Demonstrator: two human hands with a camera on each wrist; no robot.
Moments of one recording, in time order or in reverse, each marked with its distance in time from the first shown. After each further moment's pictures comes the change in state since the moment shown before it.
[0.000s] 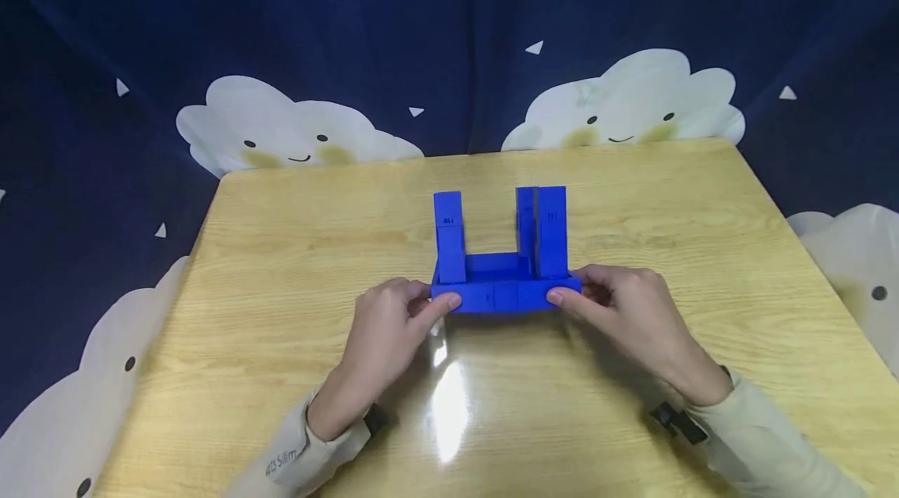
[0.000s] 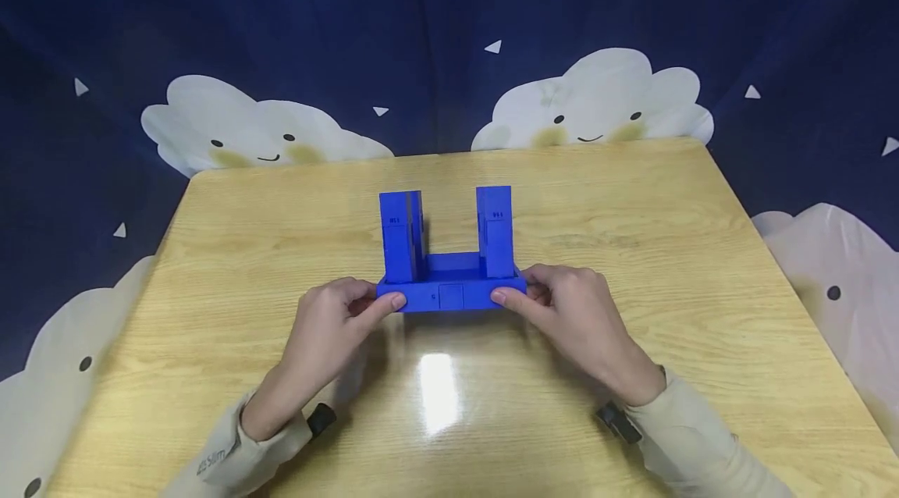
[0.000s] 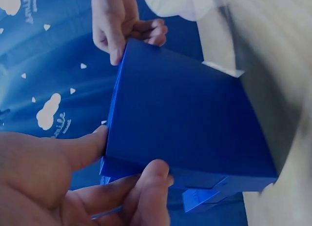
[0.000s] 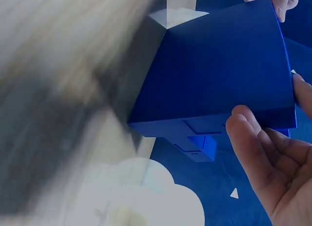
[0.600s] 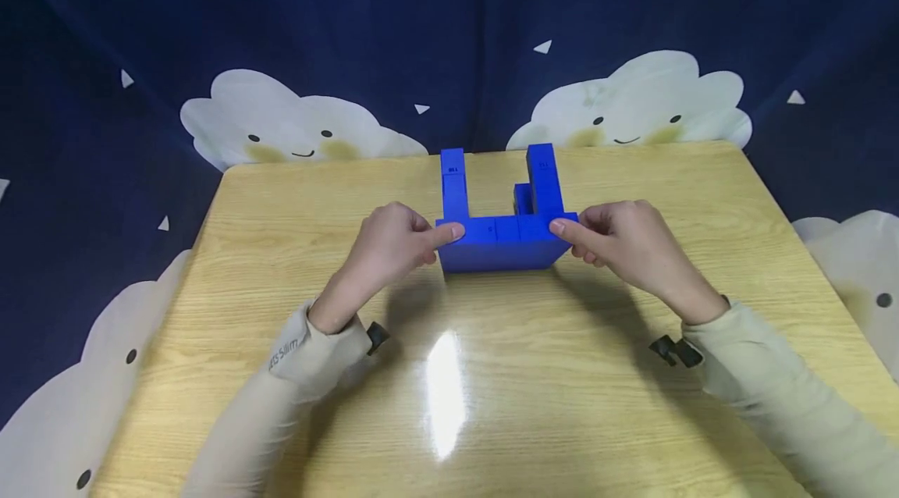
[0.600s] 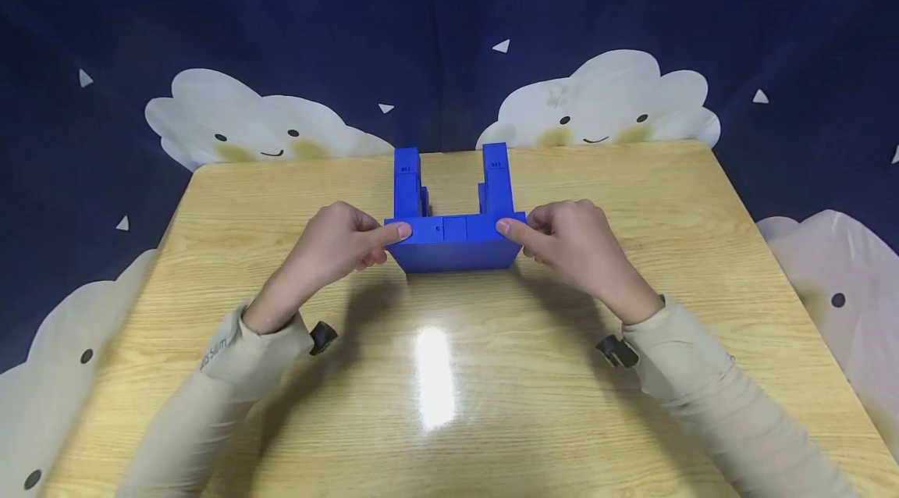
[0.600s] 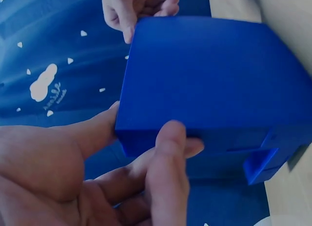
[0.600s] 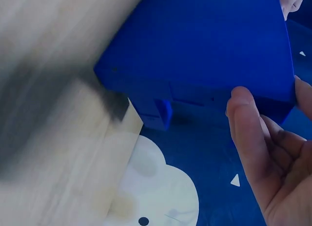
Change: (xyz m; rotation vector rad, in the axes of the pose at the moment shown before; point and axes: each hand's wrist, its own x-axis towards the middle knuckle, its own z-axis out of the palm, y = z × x) left_hand 0.086 0.006 -0.039 -0.046 -0.277 -0.262; right_hand 0.071 0.008 -0.027 0.034 -0.194 0.115
